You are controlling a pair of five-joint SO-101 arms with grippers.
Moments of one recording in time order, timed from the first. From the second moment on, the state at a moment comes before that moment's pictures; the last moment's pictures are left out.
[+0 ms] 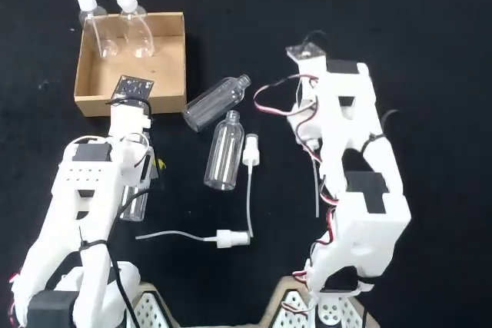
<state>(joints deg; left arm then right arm) -5.6 -30.5 52.4 52.1 -14.1 1.4 19.8 6.0 75.9 17.2</state>
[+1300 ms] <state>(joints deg) -5.6 -30.5 52.4 52.1 -15.3 1.1 15.3 13.7 64.4 6.8</state>
